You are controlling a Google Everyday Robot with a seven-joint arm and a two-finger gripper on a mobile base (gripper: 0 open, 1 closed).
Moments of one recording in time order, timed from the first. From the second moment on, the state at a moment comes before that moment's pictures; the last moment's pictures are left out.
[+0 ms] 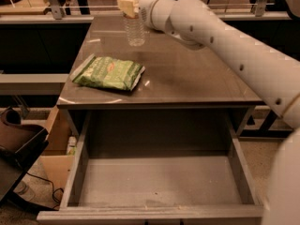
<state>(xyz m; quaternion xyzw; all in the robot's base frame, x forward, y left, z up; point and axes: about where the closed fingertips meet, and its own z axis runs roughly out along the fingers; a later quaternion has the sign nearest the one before) 0.808 0.054 1.016 -0.23 0.67 0.24 0.66</state>
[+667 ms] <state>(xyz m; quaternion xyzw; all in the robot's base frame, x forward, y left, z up) 0.706 0.017 1.004 -0.20 0.68 0.27 0.65</state>
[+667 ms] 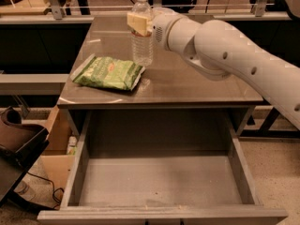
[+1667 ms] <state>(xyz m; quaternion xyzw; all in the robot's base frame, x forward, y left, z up) 0.563 0.014 0.974 -0.18 0.69 0.29 0.64</state>
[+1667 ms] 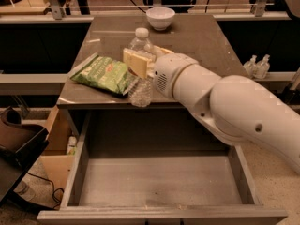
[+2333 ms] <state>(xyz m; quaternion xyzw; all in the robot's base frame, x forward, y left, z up) 0.528 -0.092 0.964 -0.14 0.69 0.21 0.68</state>
